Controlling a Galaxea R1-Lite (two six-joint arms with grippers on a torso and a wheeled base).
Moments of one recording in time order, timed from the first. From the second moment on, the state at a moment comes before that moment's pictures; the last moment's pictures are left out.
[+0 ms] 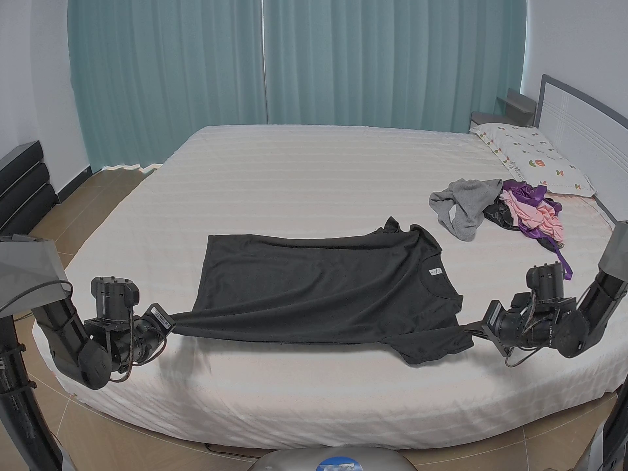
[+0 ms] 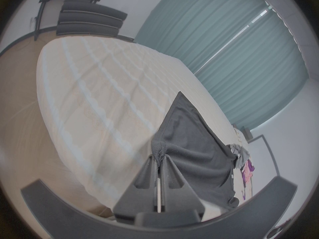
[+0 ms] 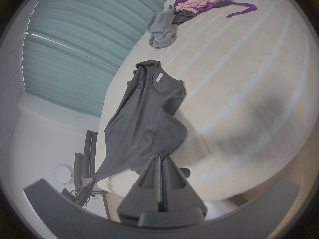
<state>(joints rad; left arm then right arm) -0.09 2.08 -0.43 -1.02 0.03 -0.89 0.09 2.07 -0.52 -0.80 0.34 0.81</state>
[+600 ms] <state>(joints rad) -0.10 2.02 -0.35 -0.93 0.04 -0.70 0.11 1.86 -0.16 -0.79 0.34 0.65</state>
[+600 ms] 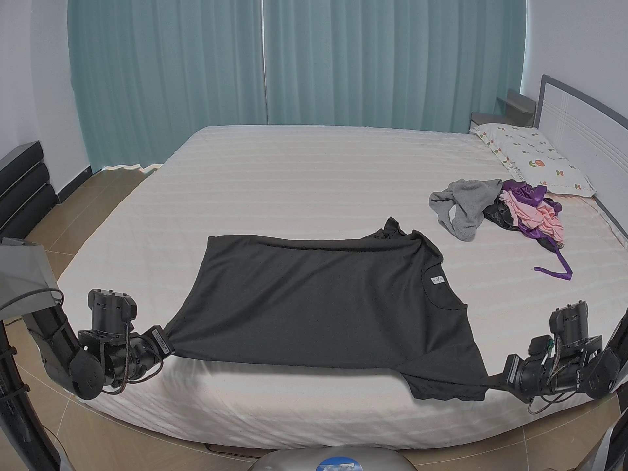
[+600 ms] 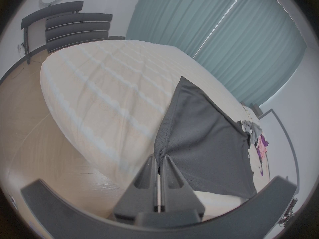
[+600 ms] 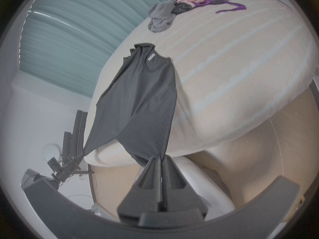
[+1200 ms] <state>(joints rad) -0.15 2.12 -0.29 -0.94 0.04 -0.63 0.12 2.05 -0.18 -0.83 0.33 0.53</state>
